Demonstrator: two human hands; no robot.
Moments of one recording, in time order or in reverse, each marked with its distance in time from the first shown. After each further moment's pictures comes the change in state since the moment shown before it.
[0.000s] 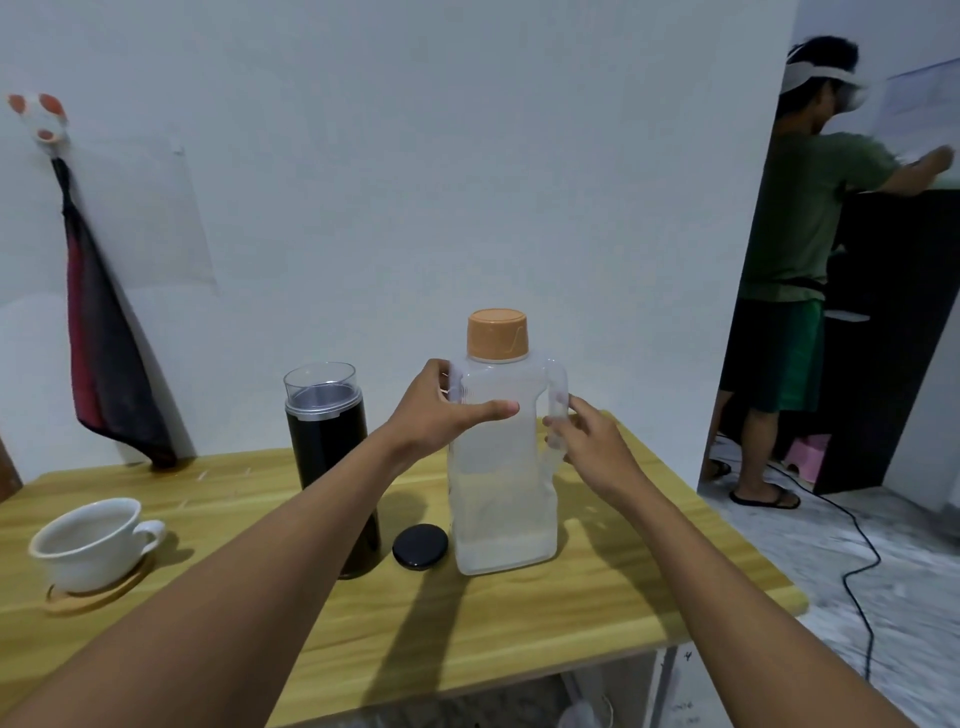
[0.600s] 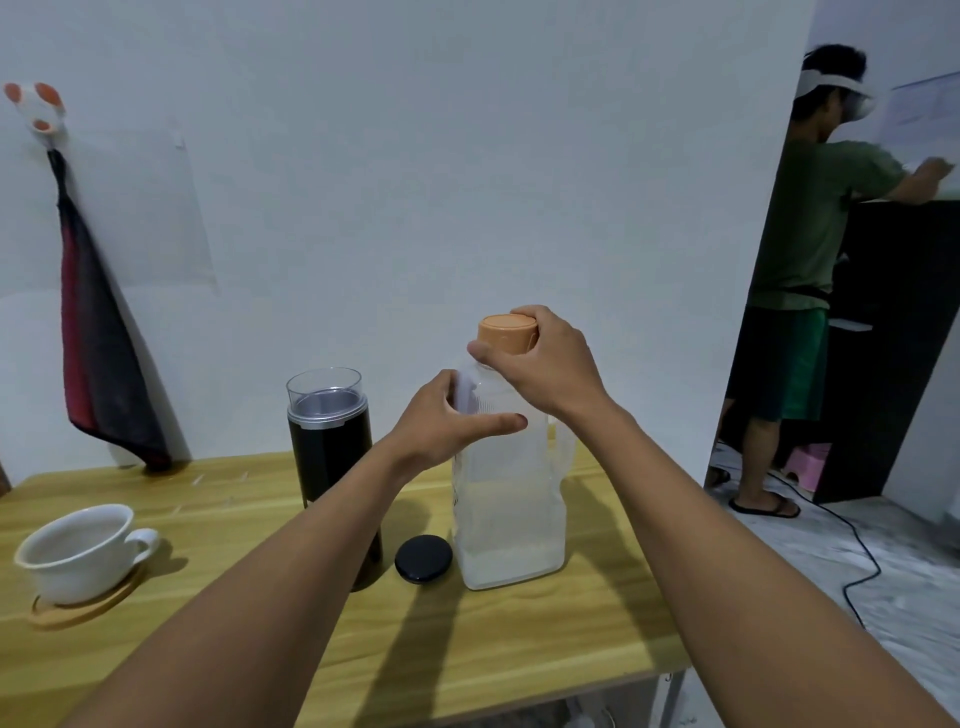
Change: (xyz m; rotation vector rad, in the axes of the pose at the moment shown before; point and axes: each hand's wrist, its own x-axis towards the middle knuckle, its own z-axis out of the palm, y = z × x) left_hand 0.006 -0.009 -0.003 0.008 -0.030 0.022; right_hand 0.042 -0.099 0.030 -0.295 0.098 -0.253
